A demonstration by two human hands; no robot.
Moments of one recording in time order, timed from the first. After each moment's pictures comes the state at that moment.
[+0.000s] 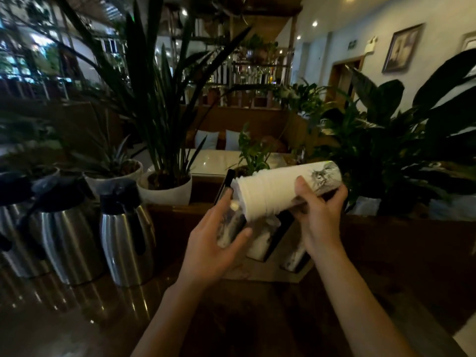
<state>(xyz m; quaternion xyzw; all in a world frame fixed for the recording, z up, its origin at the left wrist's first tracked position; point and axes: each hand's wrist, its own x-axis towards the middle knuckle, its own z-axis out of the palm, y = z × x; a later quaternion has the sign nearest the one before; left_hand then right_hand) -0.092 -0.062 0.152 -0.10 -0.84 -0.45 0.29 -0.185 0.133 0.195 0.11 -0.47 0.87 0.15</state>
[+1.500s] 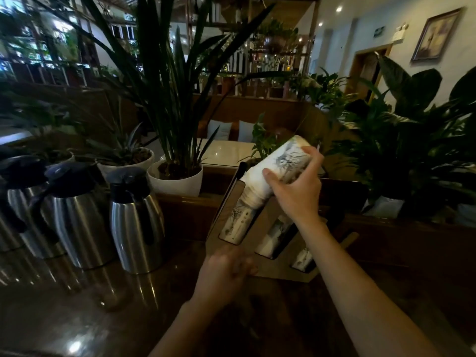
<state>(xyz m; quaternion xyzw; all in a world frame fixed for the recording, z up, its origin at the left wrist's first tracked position) -0.107 -0.060 0.064 -0.01 -0.94 -0.32 0.15 -0.240 0.085 0.195 0.18 -0.74 0.56 0.31</state>
